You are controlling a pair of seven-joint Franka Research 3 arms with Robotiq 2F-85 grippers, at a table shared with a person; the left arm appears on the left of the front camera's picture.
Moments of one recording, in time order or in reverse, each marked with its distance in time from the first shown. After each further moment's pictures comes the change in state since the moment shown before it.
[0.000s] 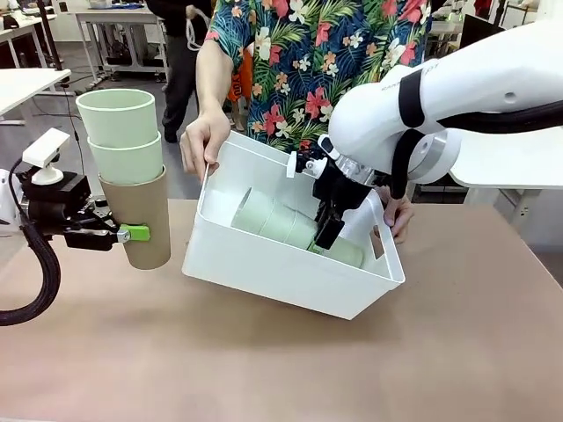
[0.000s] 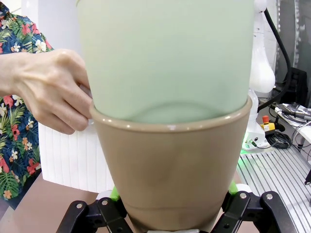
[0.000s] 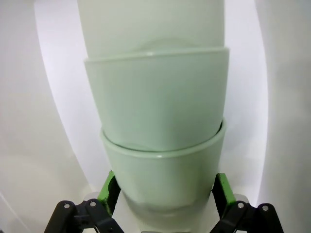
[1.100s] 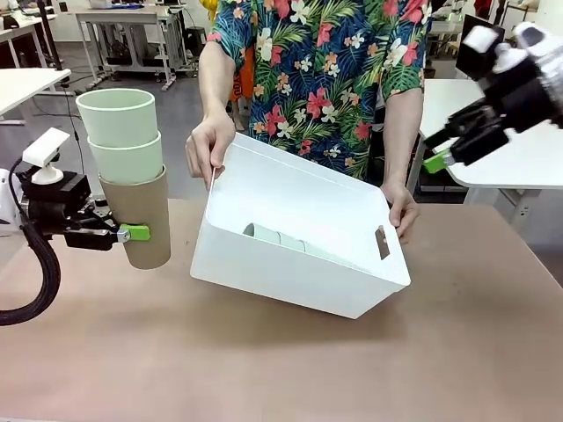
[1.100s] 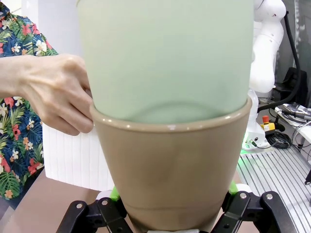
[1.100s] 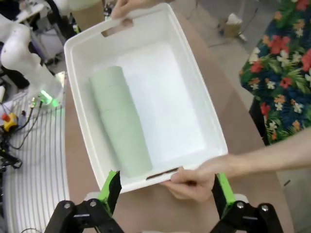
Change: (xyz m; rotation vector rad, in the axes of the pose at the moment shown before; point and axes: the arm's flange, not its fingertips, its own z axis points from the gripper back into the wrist) left arm 0.000 0.000 0.000 0.000 0.000 0.000; right arm -0.165 0.028 0.234 -0.136 -0.465 -0.103
